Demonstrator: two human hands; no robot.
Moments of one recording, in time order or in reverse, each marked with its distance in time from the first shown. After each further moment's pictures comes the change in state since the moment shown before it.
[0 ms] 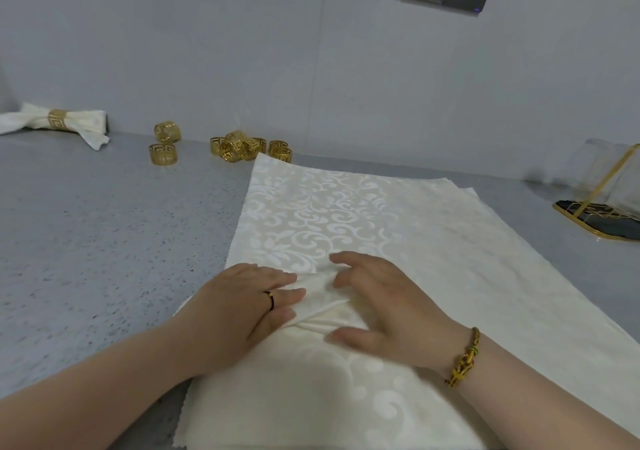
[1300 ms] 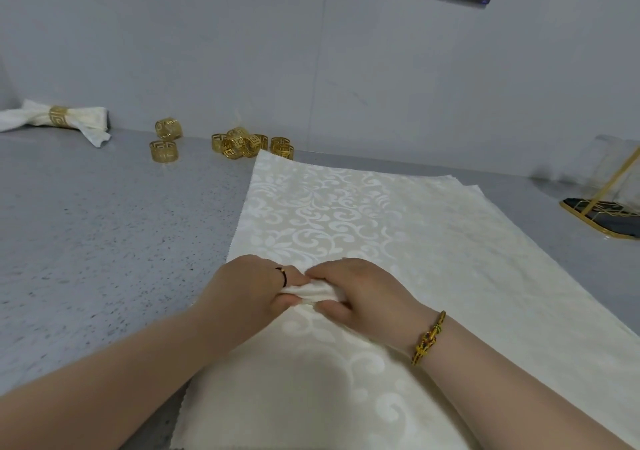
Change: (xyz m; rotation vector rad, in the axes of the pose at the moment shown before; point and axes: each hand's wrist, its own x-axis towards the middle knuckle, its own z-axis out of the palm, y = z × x) left_hand 0.025 -0.004 0.015 0.028 0.231 -0.071; right_hand 0.032 -0.007 0.009 0.062 -0.144 0.108
